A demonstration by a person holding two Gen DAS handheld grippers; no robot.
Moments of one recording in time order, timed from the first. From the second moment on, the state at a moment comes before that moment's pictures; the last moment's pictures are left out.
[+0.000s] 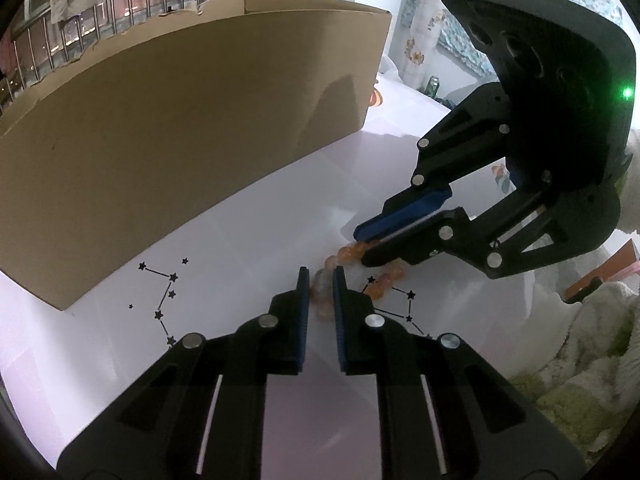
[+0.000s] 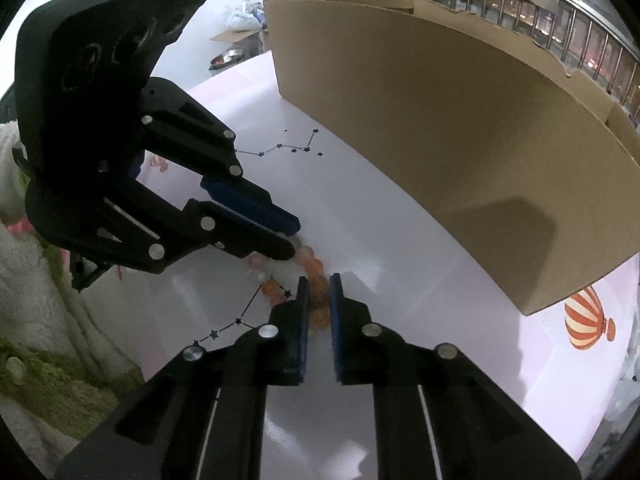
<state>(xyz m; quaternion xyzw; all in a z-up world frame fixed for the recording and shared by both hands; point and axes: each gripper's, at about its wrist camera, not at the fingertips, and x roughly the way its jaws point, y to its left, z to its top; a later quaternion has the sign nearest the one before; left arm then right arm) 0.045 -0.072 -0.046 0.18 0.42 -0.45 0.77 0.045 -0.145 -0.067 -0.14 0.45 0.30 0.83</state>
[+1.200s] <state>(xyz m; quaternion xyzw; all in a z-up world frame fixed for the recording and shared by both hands) 0.034 -0.075 -0.032 0.20 0.40 -0.43 0.78 0.040 -0.156 -0.057 -0.12 0.43 0.29 0.85</state>
